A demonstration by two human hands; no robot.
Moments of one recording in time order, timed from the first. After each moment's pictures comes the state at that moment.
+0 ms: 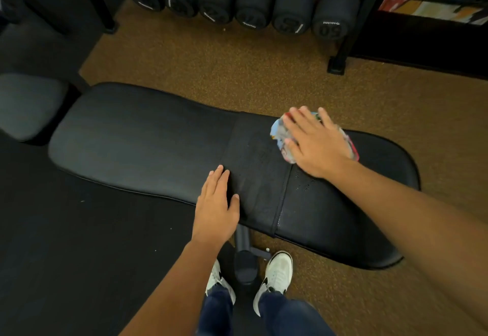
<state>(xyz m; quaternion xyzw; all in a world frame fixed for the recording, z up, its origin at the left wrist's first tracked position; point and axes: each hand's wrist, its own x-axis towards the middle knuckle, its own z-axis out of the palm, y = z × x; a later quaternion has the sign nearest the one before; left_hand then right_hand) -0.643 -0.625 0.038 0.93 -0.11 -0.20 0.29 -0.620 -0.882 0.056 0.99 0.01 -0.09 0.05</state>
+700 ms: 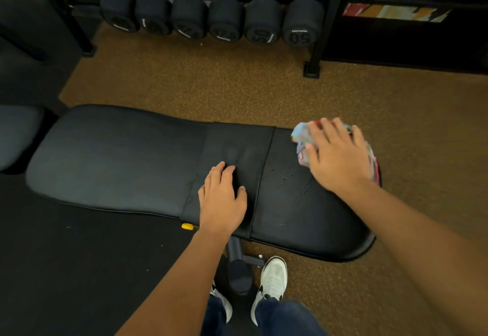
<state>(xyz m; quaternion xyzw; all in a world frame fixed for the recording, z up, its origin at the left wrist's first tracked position) -0.643 -0.692 0.056 0.94 -0.14 -0.18 0.25 -0.691 -0.929 0.068 0.98 -0.20 -0.07 0.02</state>
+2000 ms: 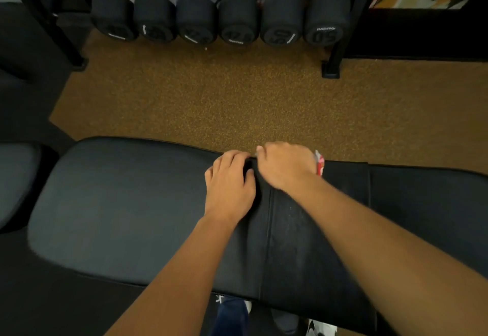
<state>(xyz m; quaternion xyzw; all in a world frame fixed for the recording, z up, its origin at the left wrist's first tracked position) -0.442 -0.641 0.011 0.93 -0.25 -0.14 0.24 -0.465 -0.772 0.021 0.96 -0.22 -0.12 -0.11</state>
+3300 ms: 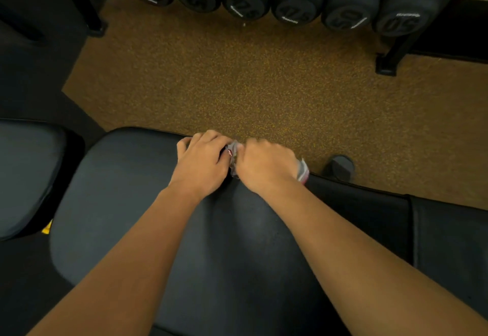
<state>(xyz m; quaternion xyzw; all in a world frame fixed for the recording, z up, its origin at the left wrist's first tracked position) -0.242 -0.509 -0.053 0.93 -0.28 -0.14 0.17 -0.300 -0.627 -0.038 0.96 -0.20 -0.15 -0.14</state>
